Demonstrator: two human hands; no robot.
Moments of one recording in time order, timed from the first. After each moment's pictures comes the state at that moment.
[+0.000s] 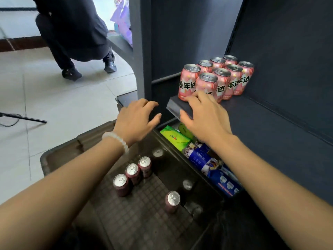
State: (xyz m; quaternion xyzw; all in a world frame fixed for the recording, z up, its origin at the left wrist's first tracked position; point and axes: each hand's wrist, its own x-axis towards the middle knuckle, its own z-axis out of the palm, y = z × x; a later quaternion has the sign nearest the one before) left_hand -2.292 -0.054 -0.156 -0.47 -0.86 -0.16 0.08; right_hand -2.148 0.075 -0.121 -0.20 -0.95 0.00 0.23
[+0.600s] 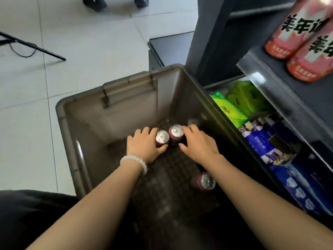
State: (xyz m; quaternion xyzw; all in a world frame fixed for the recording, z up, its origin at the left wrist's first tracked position) left_hand -2.321 -0.133 -0.378 -0.28 -0.95 -0.06 -0.15; right_hand -2.241 0.013 -0.346 -0.20 -0.96 0.10 -0.14
